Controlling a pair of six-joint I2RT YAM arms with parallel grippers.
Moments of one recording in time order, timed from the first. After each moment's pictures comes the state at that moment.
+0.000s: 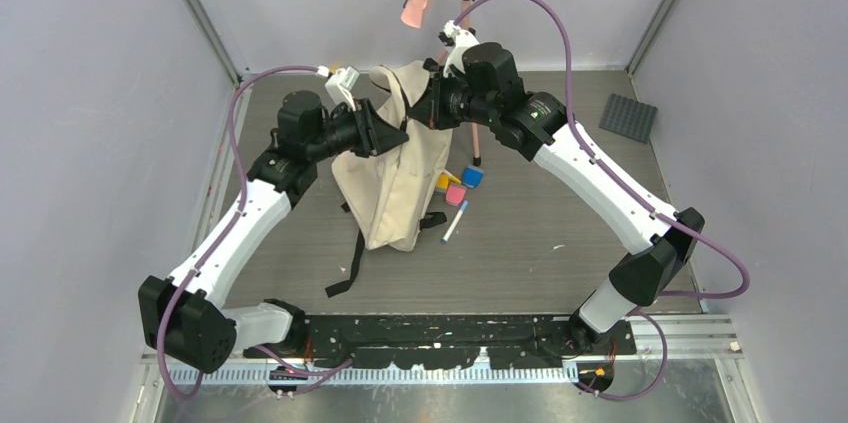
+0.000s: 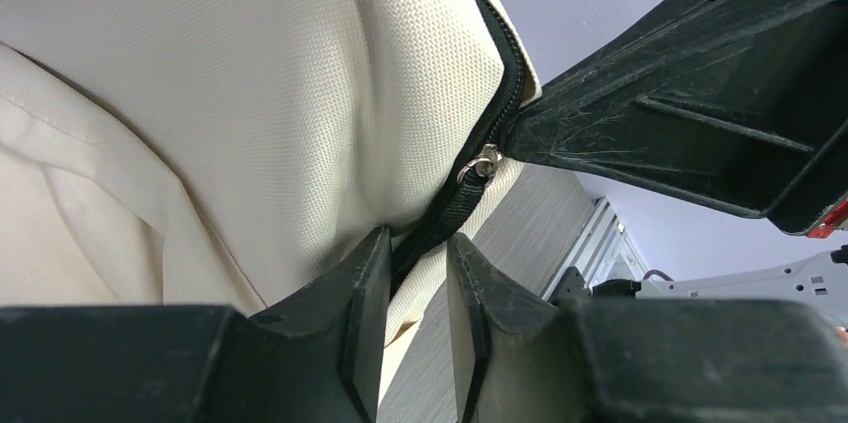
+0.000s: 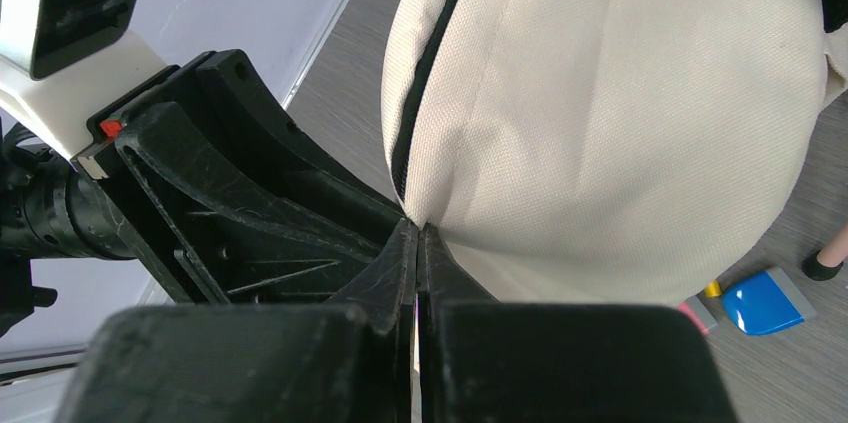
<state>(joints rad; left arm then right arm) -0.37 1.22 1.11 -0.13 0.54 -0.54 0.72 1.60 1.77 -0.55 -0.12 0.47</state>
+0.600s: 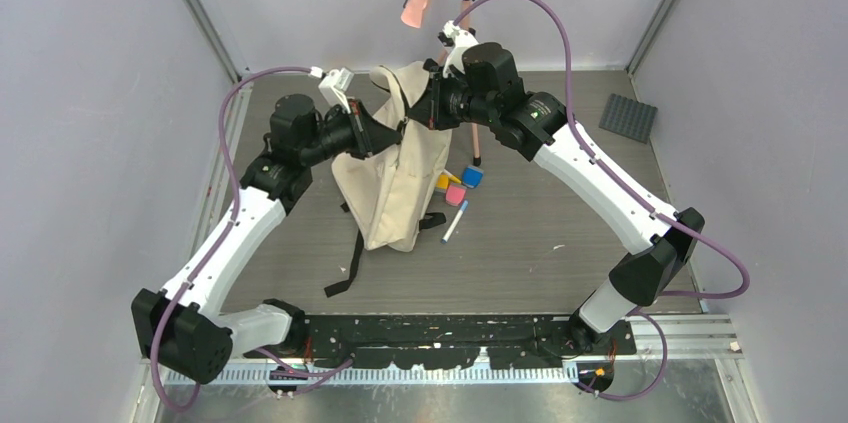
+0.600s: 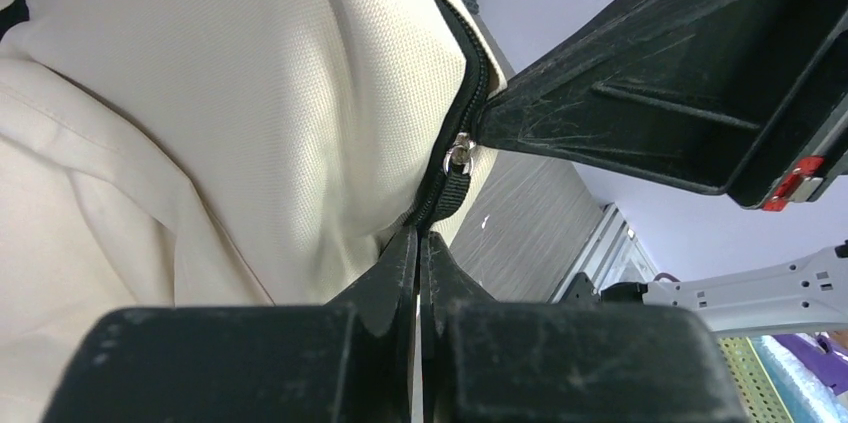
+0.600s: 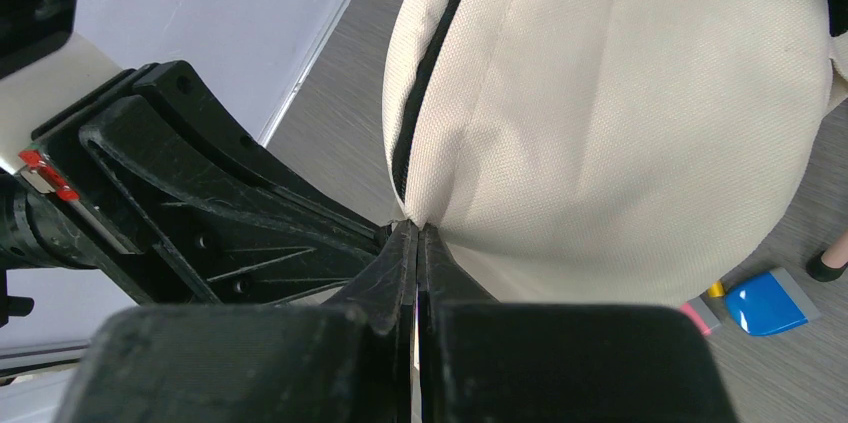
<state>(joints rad) -0.37 1.17 1.10 -0.13 0.52 -0.53 0.72 1.60 1.77 -0.55 -0.12 0.47</state>
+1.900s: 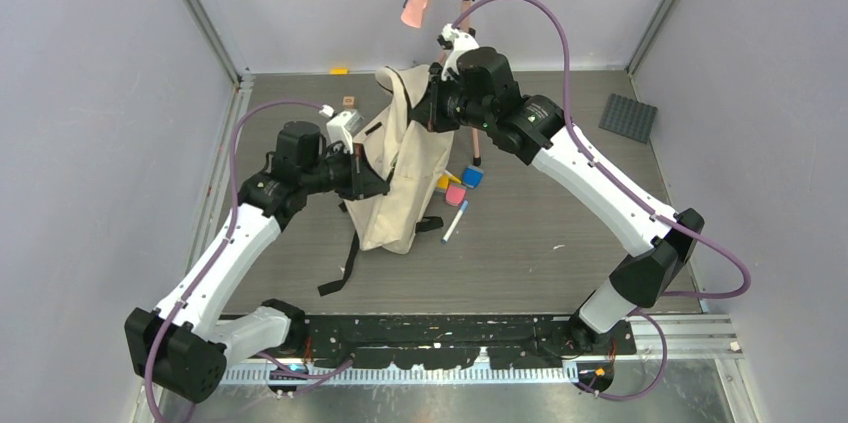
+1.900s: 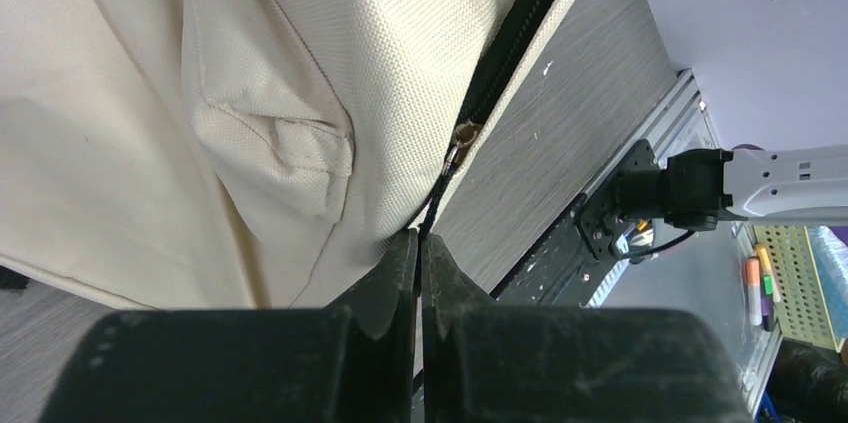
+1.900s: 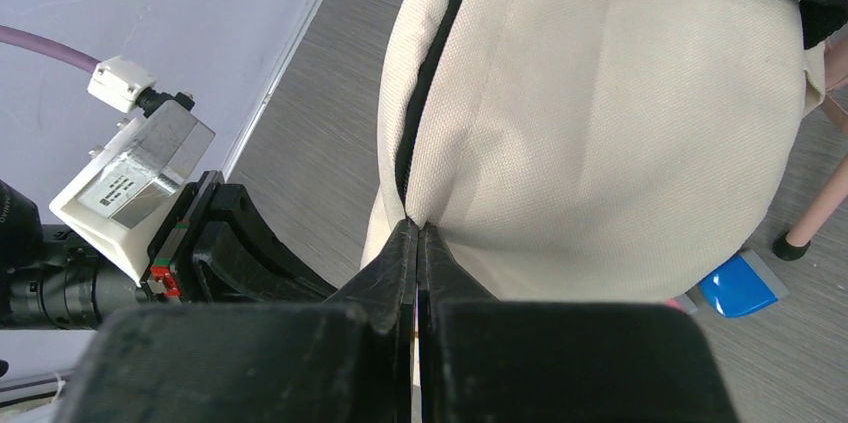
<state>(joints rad) -0.37 1.08 0.99 -0.49 0.55 -0.34 0.74 1.59 1.77 -0.57 -0.02 0.47</state>
